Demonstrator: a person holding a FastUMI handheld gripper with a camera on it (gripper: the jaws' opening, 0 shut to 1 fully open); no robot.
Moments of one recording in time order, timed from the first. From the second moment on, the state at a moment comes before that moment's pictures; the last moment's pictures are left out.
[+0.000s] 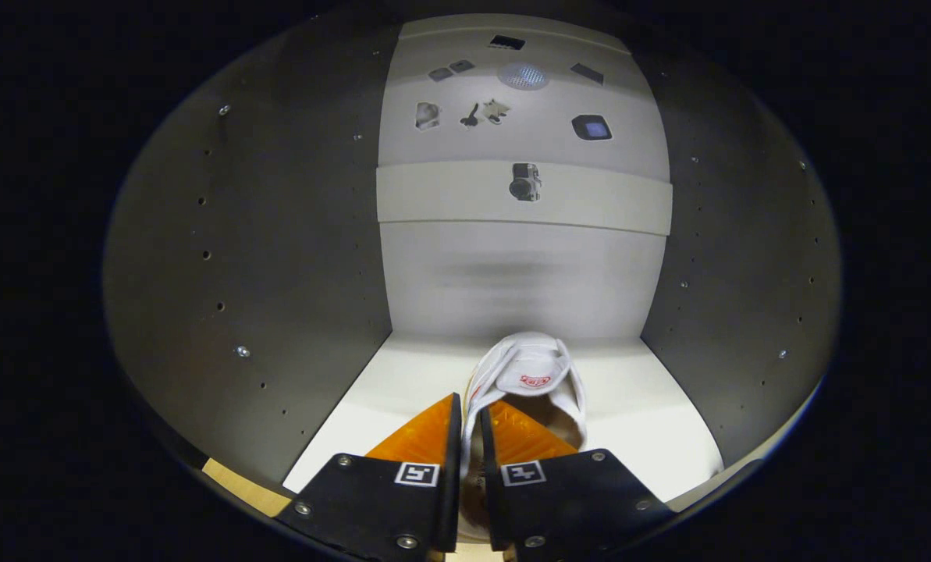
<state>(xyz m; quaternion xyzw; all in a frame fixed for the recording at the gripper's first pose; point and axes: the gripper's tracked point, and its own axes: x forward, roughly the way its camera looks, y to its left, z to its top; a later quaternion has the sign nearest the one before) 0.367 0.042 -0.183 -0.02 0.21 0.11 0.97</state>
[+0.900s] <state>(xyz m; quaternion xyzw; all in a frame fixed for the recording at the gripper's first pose) 0.254 0.028 -0.098 0.00 0.13 0.10 0.99</state>
